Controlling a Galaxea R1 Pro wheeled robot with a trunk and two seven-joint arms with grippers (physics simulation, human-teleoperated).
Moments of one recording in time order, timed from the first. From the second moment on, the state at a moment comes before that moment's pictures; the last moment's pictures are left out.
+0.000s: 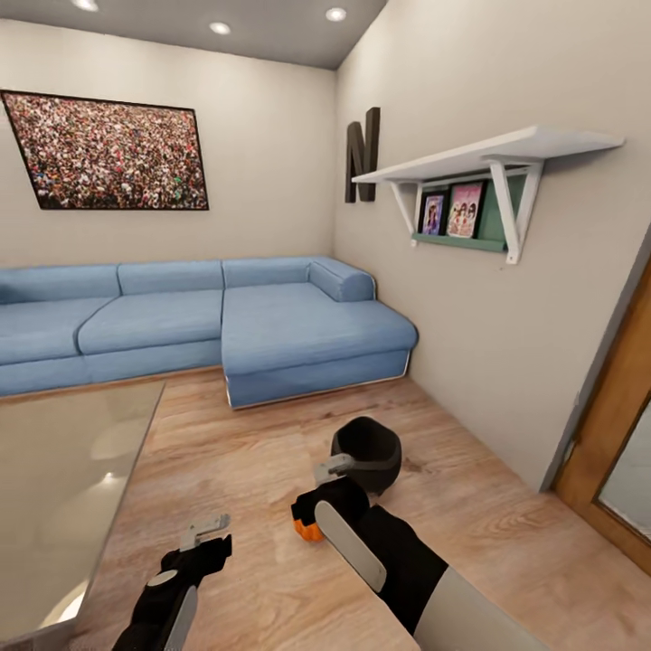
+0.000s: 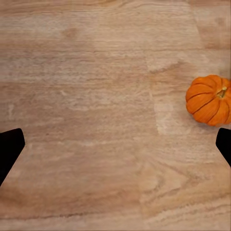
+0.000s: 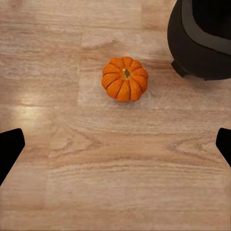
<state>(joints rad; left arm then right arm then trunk) -0.19 -0.08 0.07 -1.17 0.10 0.44 0.21 -0.64 0.16 0.77 -1.04 -0.73 0.83 -0.63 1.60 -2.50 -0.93</state>
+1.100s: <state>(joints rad) -0.20 -0.08 0.07 -1.06 0.12 0.38 0.21 -0.64 0.16 0.76 -1.04 -0.72 0.83 -0.63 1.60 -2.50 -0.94</state>
